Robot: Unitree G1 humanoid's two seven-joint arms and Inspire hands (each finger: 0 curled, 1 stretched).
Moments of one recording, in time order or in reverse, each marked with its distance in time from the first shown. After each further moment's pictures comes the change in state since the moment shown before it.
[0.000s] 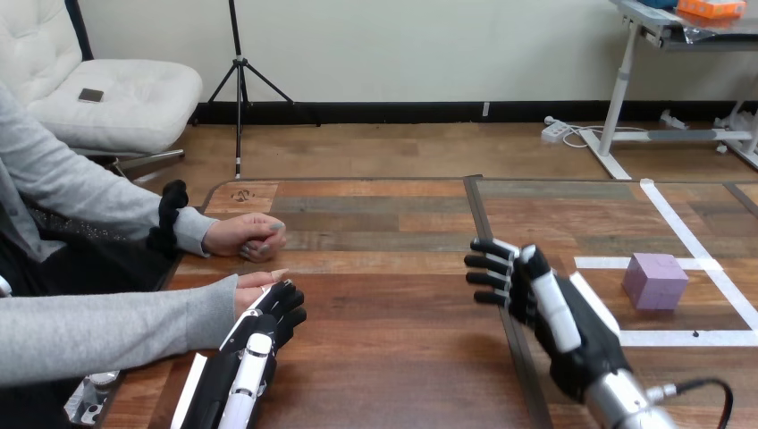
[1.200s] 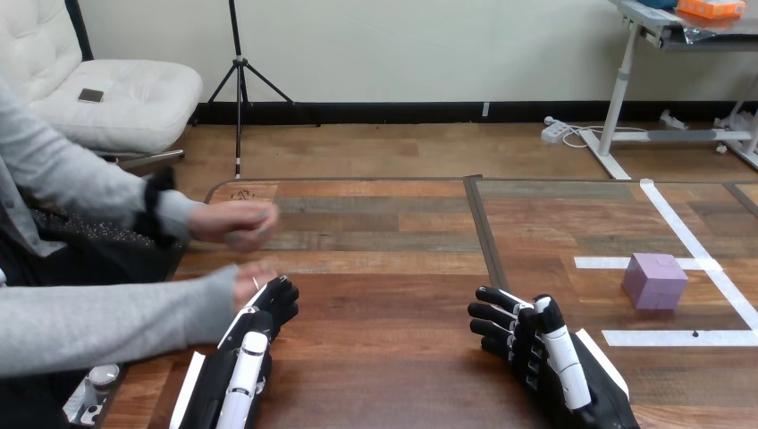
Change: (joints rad) left arm 0.005 -0.006 -0.002 -0.020 -0.002 0.011 0.013; right arm 0.229 0.025 0.007 -0.186 0.057 0.087 0.061
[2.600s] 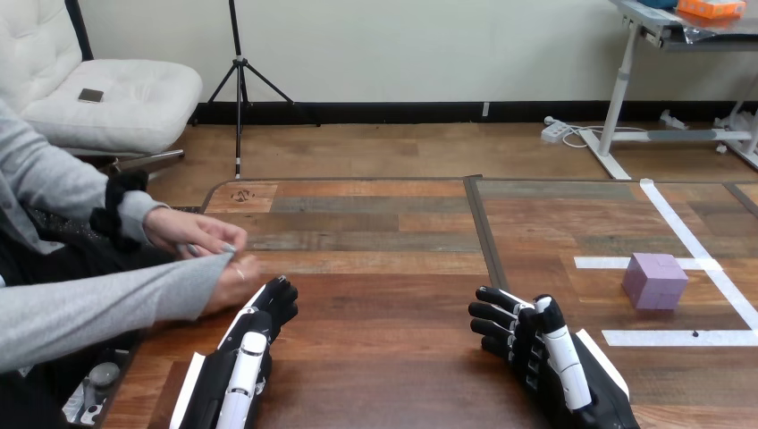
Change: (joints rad) left arm 0.000 0.000 0.000 0.002 -0.002 0.000 -0.001; right arm 0.000 0.001 0.000 0.003 0.006 -0.004 0.001
